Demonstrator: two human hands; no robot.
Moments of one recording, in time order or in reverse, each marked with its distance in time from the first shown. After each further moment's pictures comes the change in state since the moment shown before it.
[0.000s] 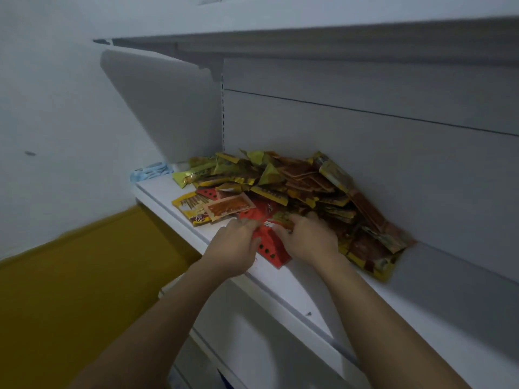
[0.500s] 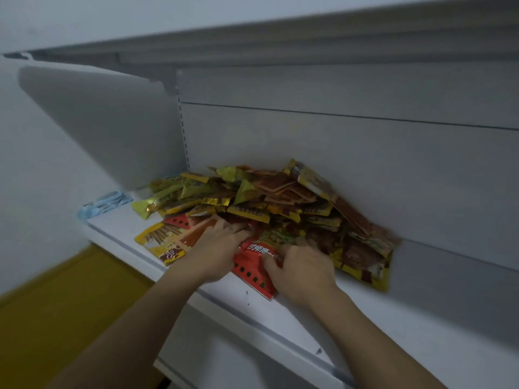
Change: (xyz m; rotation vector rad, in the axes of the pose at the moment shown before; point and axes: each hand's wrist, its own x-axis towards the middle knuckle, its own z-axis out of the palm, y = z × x) left_hand 0.084 -0.043 0.010 0.299 -0.112 0.355; right_hand -0.009 -0.007 0.013 -0.050 0.072 0.107
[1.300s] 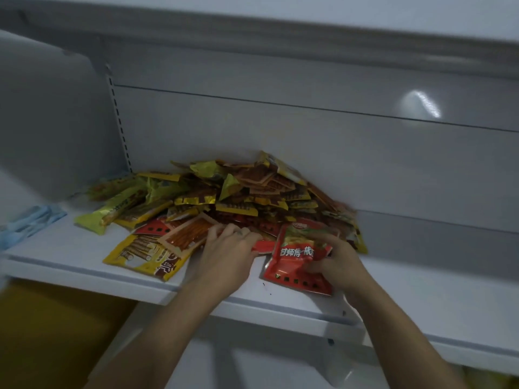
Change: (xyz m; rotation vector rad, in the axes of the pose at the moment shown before) left_hand -0.017 -0.005 0.001 -0.205 0.158 0.237; right_hand -0.043 -0.008 -0.006 0.832 0.155 0.600
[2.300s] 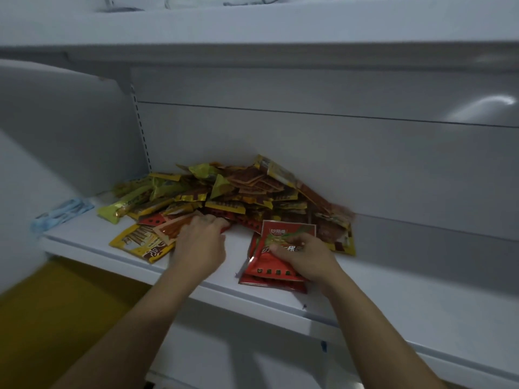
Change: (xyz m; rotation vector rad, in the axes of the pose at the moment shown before) left_hand -0.004 0.020 -0.002 0.095 0.130 -0.352; right_hand 0.010 0.012 -0.025 -0.112 -0.202 -0.063
